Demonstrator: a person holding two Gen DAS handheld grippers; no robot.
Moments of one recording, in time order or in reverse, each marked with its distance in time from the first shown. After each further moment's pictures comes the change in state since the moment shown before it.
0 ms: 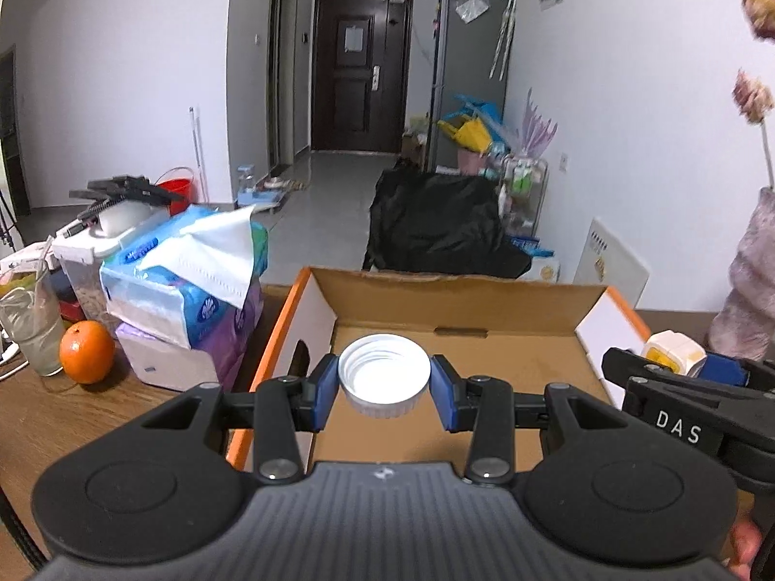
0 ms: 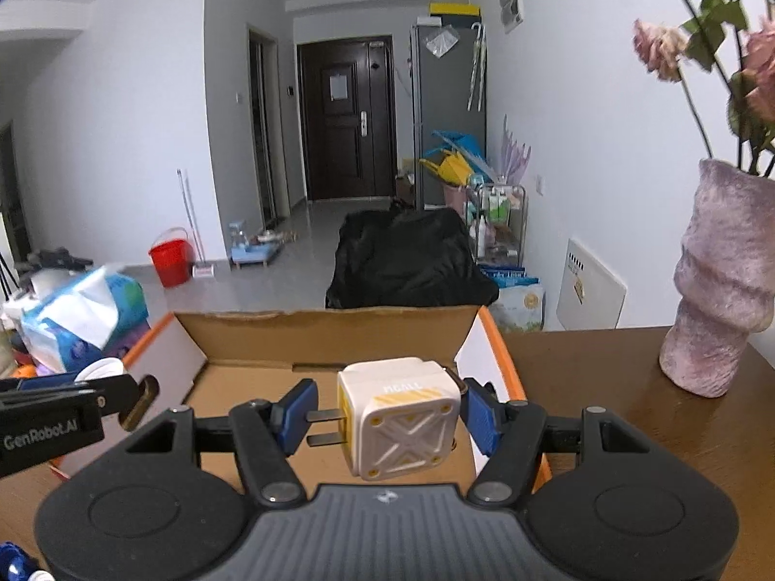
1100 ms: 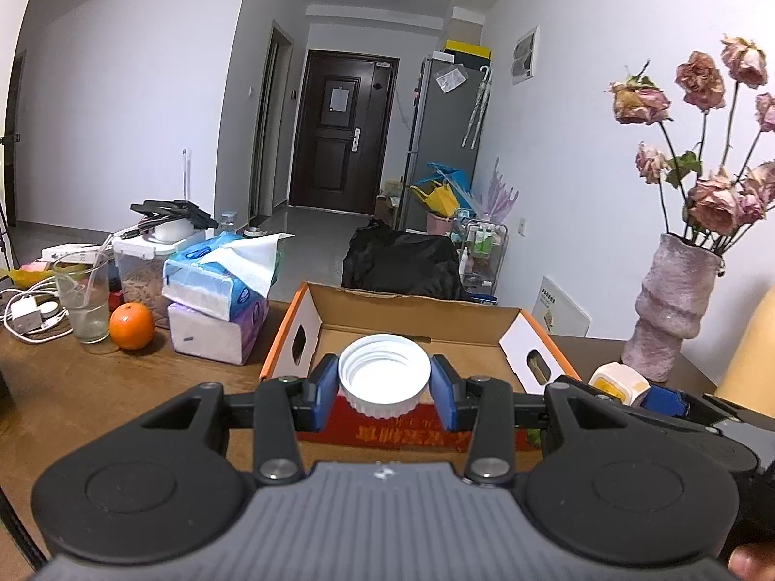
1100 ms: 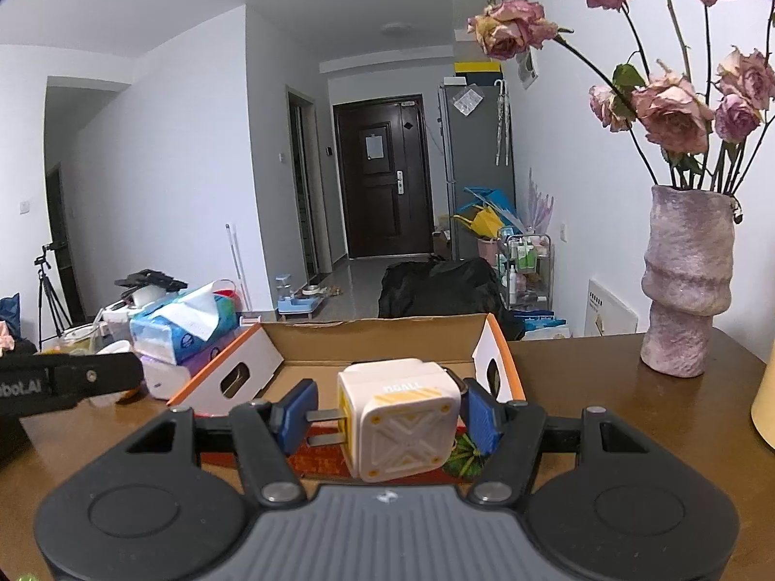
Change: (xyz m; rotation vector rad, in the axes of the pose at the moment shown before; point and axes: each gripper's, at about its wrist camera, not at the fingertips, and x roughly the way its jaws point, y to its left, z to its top) left arm -0.152 0.008 -0.058 -0.061 -0.178 -0.097; right arm -0.131 -0.010 -0.061 0.014 -0.165 0.111
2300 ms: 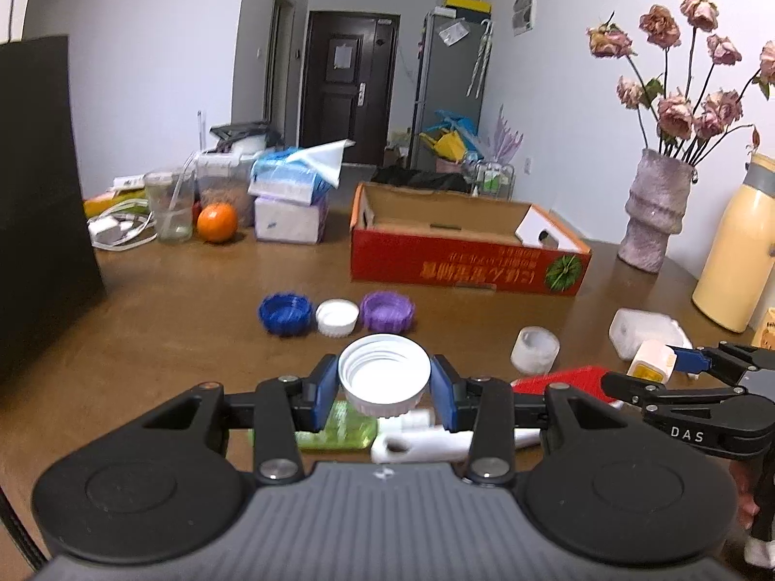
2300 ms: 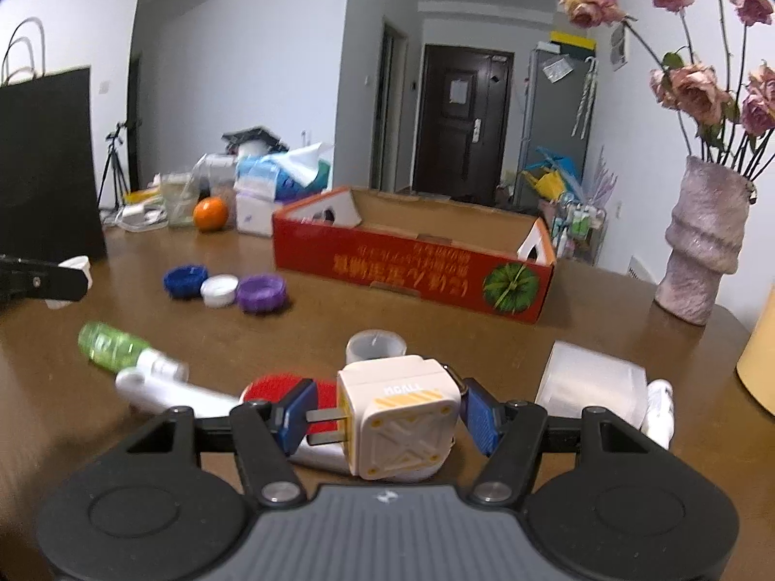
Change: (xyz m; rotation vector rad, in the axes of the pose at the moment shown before) left arm -0.136 0.061 -0.096 0.046 0.112 0.020; right arm -0.116 0.019 -0.099 -0.229 0.156 0.113
